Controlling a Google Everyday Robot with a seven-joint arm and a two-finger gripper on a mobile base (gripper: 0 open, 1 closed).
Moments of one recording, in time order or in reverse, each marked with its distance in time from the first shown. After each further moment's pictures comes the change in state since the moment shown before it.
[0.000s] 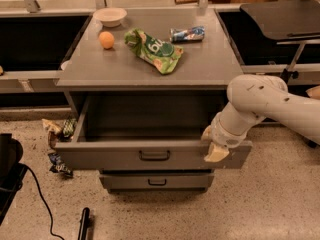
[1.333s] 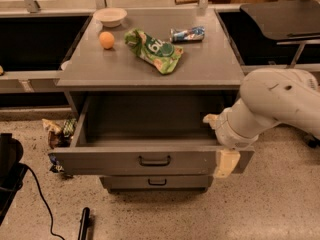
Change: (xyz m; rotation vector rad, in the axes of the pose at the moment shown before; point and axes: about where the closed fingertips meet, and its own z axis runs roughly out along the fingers) arm -0.030 0.028 -0.067 0.138 -0.003 -0.070
